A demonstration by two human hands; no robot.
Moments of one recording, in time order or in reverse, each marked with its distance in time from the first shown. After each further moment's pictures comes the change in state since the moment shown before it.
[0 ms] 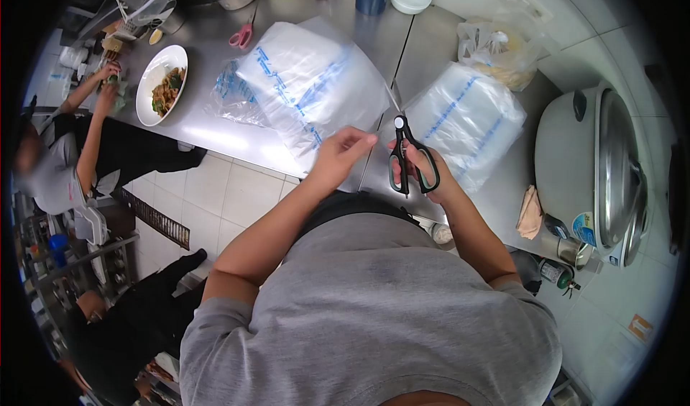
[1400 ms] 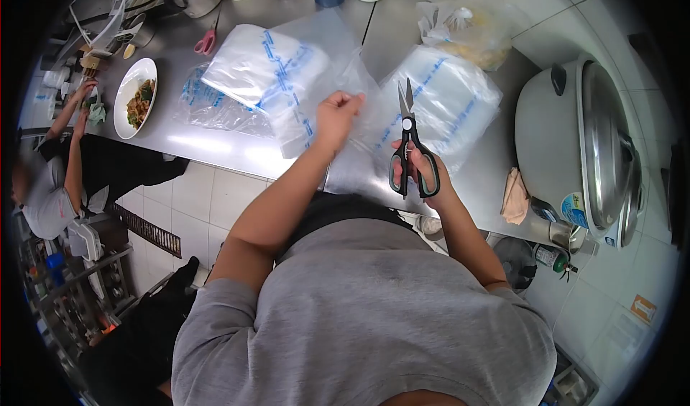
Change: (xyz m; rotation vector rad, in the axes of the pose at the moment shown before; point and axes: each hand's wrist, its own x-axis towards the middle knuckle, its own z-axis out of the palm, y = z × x) left_hand 0.089 -0.032 0.072 -0.139 0.148 -0.041; right_hand -0.053 0.013 -0.049 -0.011 0.114 -0.104
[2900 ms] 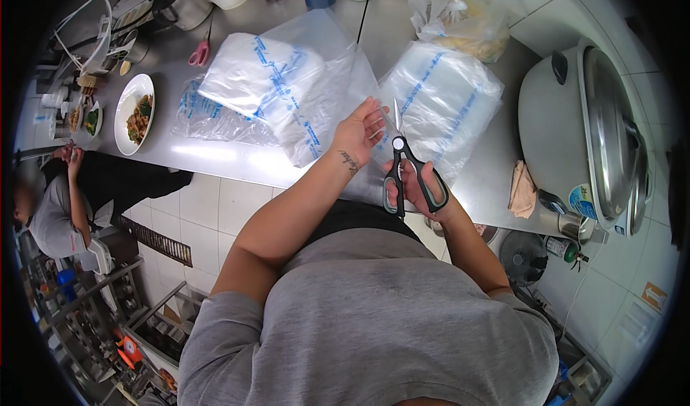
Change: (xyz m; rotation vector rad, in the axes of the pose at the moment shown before) left_hand -0.020 0.015 0.037 -0.587 -0.033 -0.514; right_hand -0.008 0.028 -0.007 0.223 -0.293 0.099
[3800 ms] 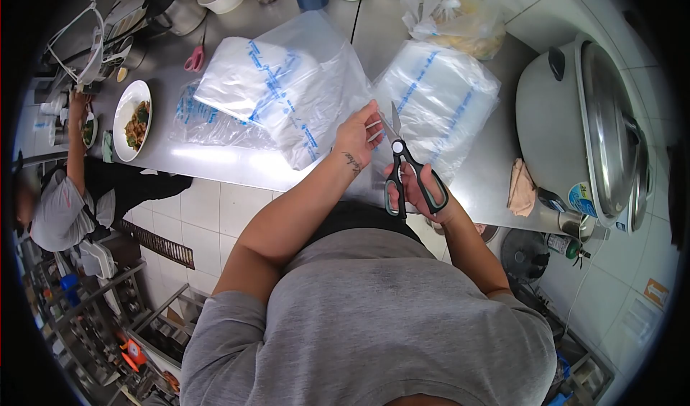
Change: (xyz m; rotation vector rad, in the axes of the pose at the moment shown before) left_hand 0.011 -0.011 0.008 -0.019 0.095 0.019; right_hand -0.007 0.005 -0.013 0.043 0.002 0.010
